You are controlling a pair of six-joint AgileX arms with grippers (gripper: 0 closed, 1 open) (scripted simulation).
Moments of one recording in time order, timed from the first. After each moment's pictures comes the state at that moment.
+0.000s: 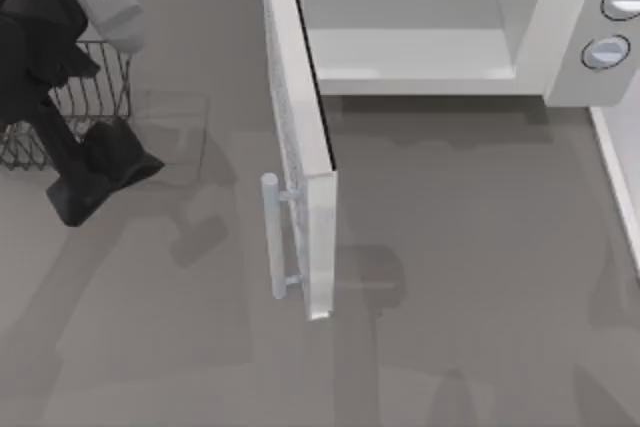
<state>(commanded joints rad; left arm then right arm) -0.31 1.26 1.30 -1.05 0.28 0.65 0.00 0.00 0.00 0.00 0.00 0.00</state>
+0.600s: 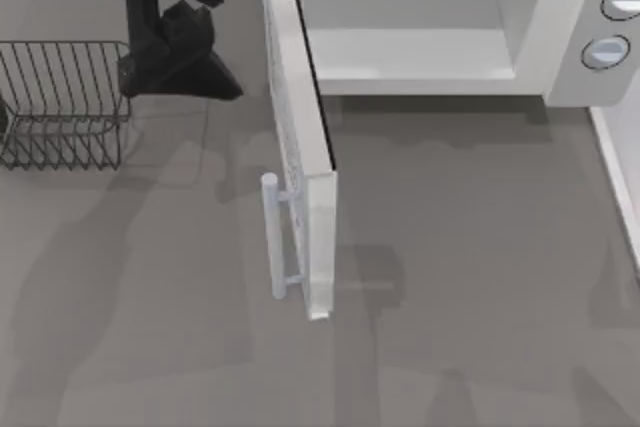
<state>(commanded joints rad) -0.39 1.79 1.99 -1.47 0.44 0.94 0.00 0.00 0.00 0.00 0.00 0.00</state>
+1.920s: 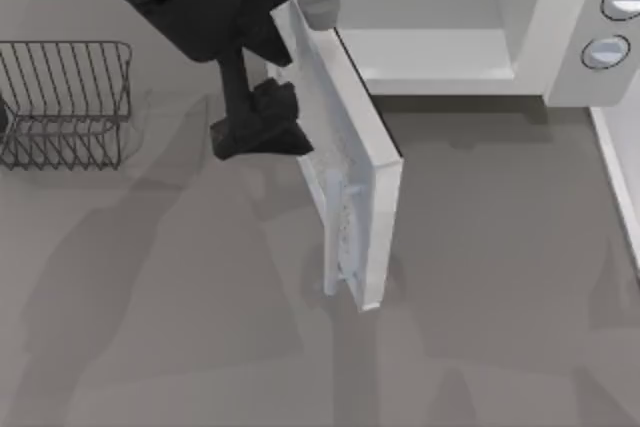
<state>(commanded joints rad) -0.48 1.81 1.73 -1.16 0.42 0.86 0.00 0.00 0.00 0.00 0.00 0.00</state>
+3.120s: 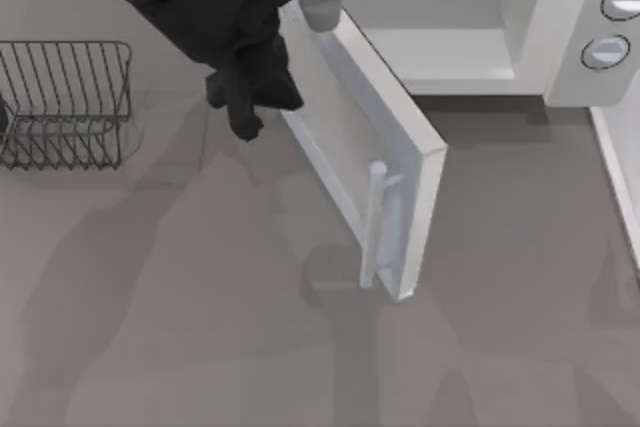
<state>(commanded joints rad) -0.48 1.81 1.73 -1.16 0.42 0.86 0.00 0.00 0.00 0.00 0.00 0.00</state>
